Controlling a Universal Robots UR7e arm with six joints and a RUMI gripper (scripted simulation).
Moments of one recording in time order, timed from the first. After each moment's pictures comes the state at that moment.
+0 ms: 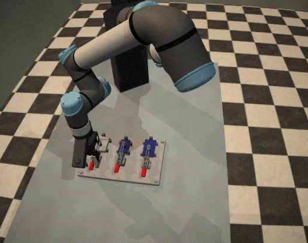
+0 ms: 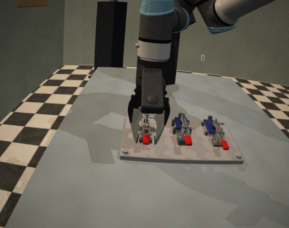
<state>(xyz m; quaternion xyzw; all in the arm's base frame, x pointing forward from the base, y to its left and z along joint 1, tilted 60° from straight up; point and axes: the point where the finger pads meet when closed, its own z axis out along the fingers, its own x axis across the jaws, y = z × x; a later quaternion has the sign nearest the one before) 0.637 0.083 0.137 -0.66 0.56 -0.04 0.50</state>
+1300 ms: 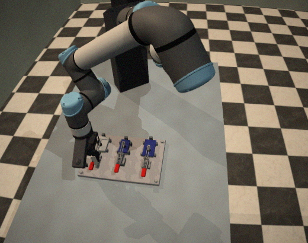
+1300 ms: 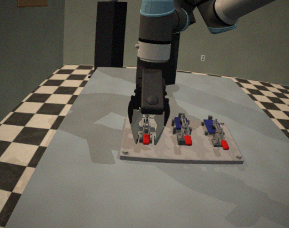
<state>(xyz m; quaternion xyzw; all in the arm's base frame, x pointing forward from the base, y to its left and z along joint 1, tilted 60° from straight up) 0.638 0.084 0.136 -0.66 0.56 -0.04 0.50</state>
